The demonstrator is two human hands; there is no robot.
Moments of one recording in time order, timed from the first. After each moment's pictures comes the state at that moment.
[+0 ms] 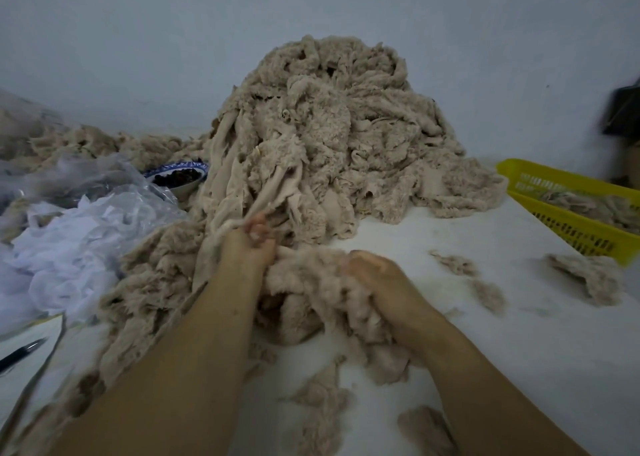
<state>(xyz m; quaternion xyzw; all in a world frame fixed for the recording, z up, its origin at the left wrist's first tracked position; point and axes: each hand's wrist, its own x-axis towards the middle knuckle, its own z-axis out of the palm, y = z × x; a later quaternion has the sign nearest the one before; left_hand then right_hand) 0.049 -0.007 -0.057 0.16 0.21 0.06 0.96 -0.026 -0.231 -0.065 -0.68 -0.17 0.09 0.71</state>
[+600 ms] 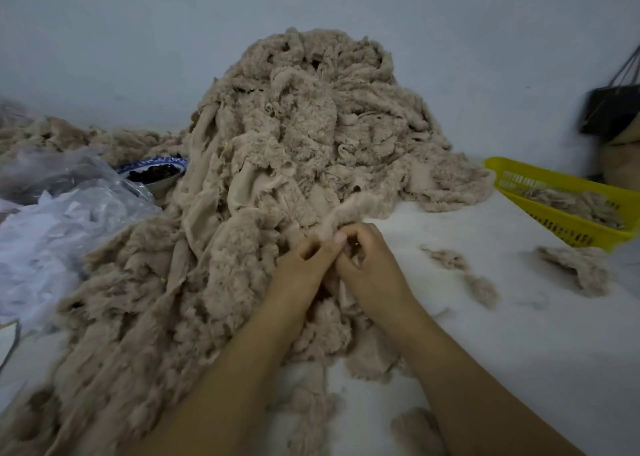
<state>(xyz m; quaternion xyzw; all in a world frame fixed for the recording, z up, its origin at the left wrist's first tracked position) -0.023 -0.102 -0.073 0.70 0.01 0.05 0.71 -0.003 -0.220 -0.080 -0.82 -0.18 -0.15 0.53</state>
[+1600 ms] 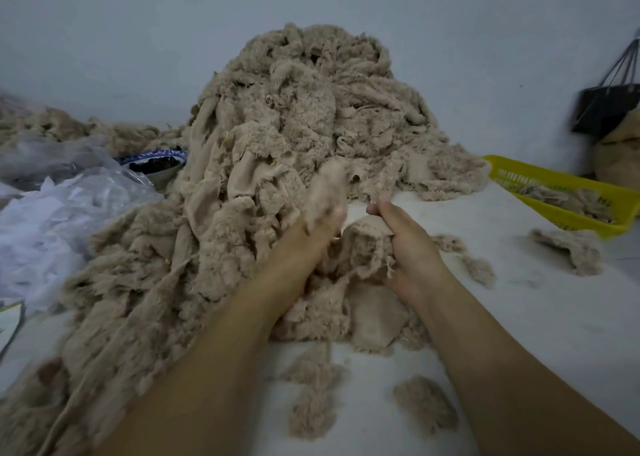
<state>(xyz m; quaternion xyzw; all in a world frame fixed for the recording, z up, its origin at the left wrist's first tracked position) -0.023 -0.092 -0.070 0.69 -0.11 0.01 0.72 -0.004 -0.242 -0.067 -0.50 0.02 0.05 0.86</state>
